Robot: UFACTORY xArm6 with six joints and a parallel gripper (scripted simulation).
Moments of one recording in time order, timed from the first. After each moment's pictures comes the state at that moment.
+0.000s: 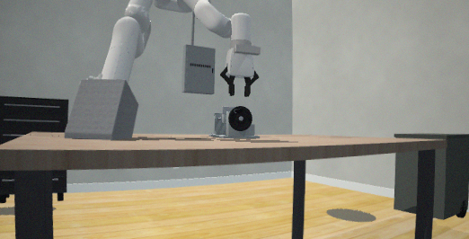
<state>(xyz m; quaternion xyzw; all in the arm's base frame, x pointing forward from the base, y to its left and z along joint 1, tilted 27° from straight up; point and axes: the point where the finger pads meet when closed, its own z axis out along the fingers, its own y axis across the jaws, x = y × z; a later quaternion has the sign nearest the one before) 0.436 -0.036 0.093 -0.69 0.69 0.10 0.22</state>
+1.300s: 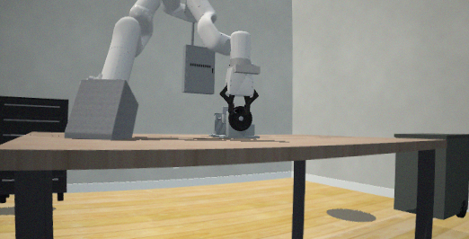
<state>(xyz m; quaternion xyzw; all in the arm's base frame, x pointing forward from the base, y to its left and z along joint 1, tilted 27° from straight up) 0.447 -0.007 0.031 -0.69 0.69 0.10 0.22</state>
